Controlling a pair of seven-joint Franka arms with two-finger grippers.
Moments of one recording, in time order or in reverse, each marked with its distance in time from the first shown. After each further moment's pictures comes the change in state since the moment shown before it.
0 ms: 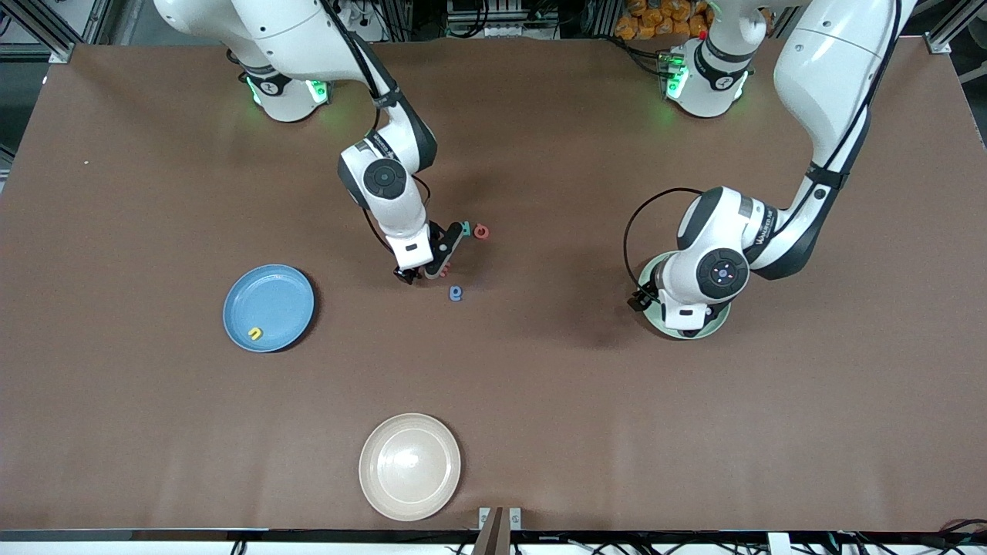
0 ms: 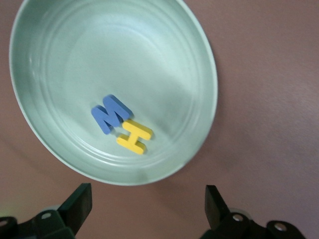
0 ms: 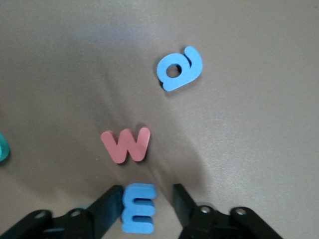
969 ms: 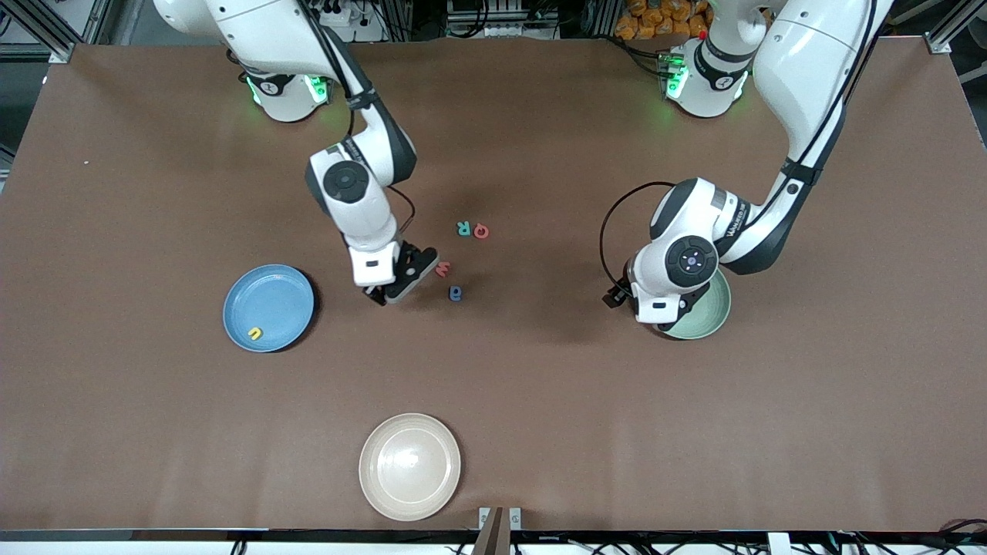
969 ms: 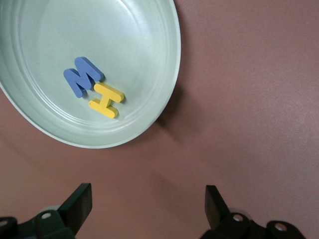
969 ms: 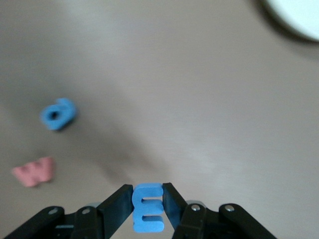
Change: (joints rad) left arm -0.066 0.004 -0.008 0.023 -0.008 0.010 -0.090; right arm -0.023 -0.076 -0.145 0.063 -0.001 -0.013 0.092
